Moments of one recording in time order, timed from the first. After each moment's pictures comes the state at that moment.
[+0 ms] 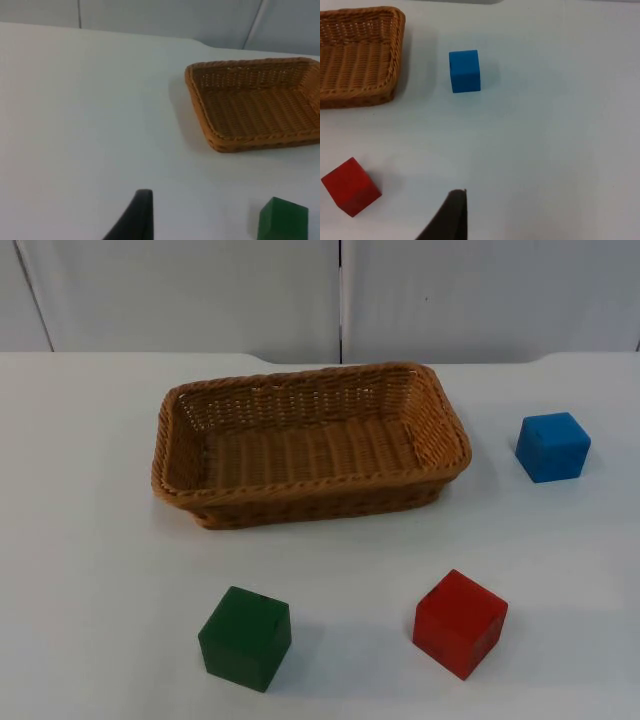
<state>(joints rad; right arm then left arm) 0.10 0.48 -0.68 -0.02 0.91 0.00 0.05 0.23 -0.53 -0.25 0.88 0.06</state>
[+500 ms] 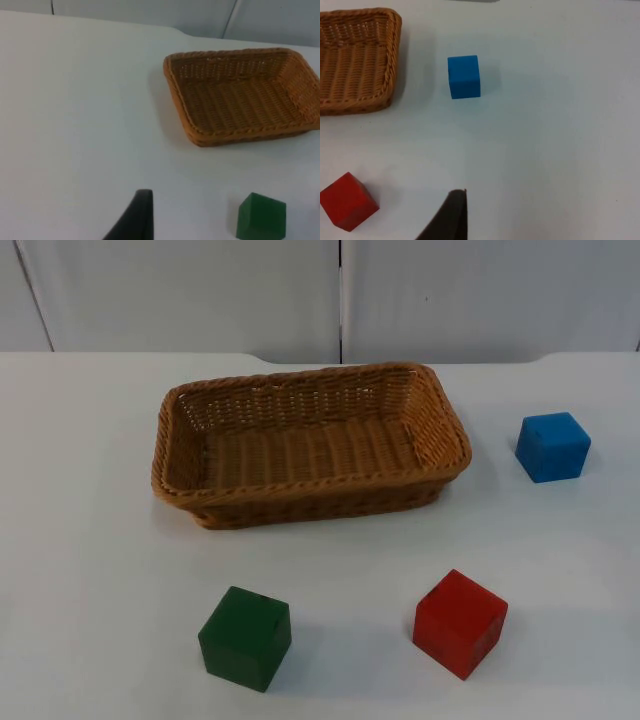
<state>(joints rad) 0.10 0.68 -0.76 -0.02 0.86 0.00 0.05 0.31 -0.56 -0.33 0.87 0.11</state>
